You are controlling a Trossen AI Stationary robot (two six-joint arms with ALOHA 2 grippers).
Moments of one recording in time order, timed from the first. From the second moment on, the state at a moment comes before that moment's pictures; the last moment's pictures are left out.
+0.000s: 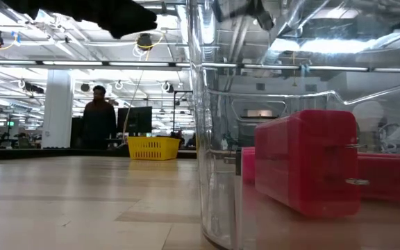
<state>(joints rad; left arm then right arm) -0.01 0.92 0.54 0.29 -0.25 0.15 -0.04 1.46 1.40 -0.44 0.27 1.02</state>
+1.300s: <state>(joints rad) -0.25 1.31 0.55 1.27 -0.91 0.72 -0.08 1.68 1.40 0.18 0.15 0.85</state>
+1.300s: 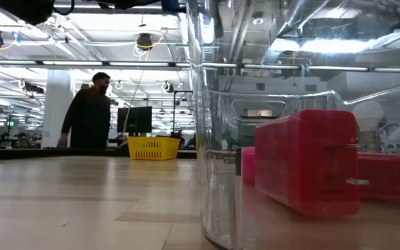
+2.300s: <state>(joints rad) -0.19 1.31 0.55 1.26 -0.87 0.57 -0.08 1.71 1.40 0.27 0.11 0.86</state>
